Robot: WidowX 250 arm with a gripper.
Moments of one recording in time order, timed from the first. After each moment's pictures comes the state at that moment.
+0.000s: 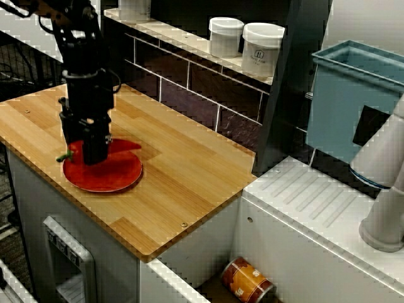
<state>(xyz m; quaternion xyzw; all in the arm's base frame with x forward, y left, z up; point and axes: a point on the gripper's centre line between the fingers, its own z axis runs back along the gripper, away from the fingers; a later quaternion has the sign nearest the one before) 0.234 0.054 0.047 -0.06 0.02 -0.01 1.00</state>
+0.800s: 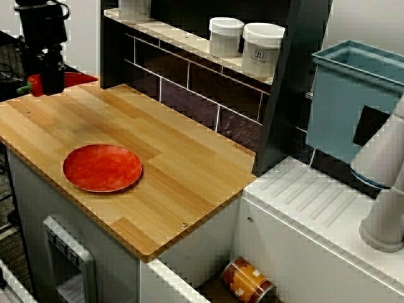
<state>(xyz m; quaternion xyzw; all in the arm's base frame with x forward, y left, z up) 0.245 0.167 0.084 -0.08 -0.01 0.01 1.00</state>
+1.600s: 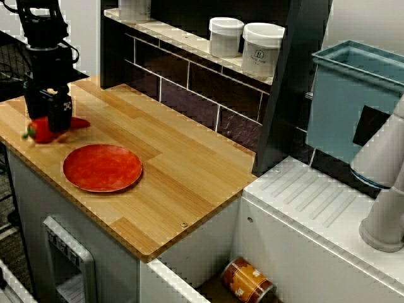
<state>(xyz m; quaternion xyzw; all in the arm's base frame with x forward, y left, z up) 0.244 0.152 0.041 -0.06 0.04 0.00 1.00</state>
